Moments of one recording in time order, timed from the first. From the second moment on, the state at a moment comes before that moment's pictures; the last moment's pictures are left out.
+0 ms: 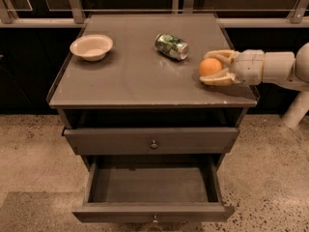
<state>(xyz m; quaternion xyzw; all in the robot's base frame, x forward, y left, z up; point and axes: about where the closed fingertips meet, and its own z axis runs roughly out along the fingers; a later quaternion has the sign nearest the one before) 0.662 -0.194 0.865 -0.58 0.54 0.15 0.59</state>
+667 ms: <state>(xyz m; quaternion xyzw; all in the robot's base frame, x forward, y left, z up) 0.663 -0.192 0.865 -0.58 0.54 0.15 0.59</state>
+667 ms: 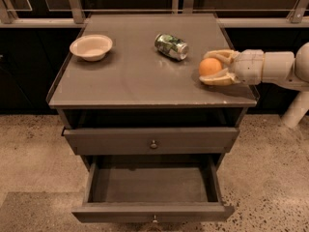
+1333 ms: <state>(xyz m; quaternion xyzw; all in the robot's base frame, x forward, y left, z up) 0.663 -0.192 0.865 -0.58 0.54 0.15 0.59</state>
